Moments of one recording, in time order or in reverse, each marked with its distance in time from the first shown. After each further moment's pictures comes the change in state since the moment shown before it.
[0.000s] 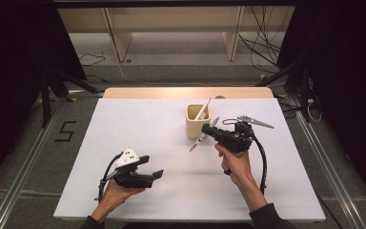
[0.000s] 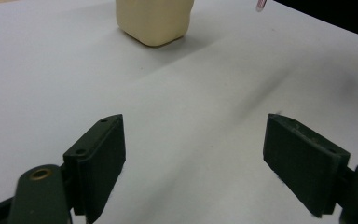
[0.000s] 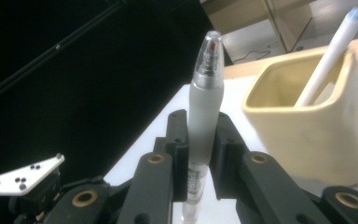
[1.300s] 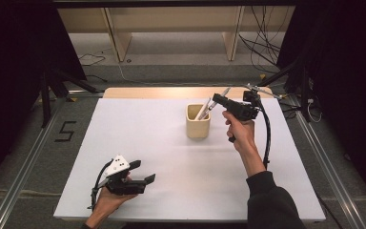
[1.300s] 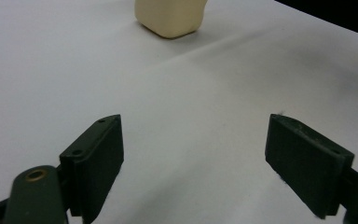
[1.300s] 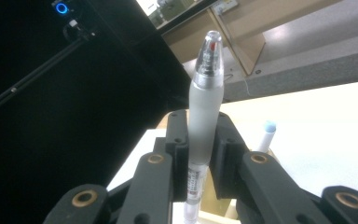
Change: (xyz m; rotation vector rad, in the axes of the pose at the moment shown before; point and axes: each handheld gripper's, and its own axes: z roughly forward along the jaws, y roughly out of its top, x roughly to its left) left arm 0.004 -0.025 -0.015 -0.042 0.036 -0.021; right arm -0.029 0.075 0.020 -0.080 -0.145 0.049
